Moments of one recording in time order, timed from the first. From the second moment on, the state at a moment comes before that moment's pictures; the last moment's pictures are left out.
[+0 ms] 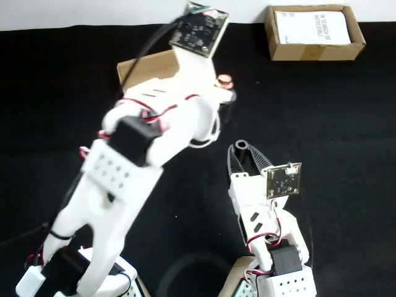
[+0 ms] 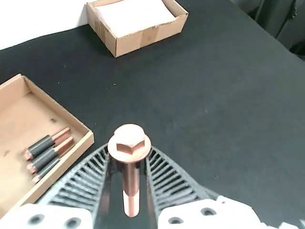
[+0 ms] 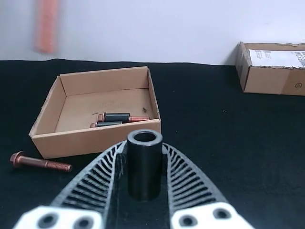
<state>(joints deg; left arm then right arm) 29.8 -18.6 -7.3 62.2 11.7 -17.7 -104.1 95.7 26.7 -2.9</state>
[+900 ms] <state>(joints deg) 32.7 -26.4 24.4 27.0 22.3 -17.5 -104.1 95.7 26.7 -2.9</state>
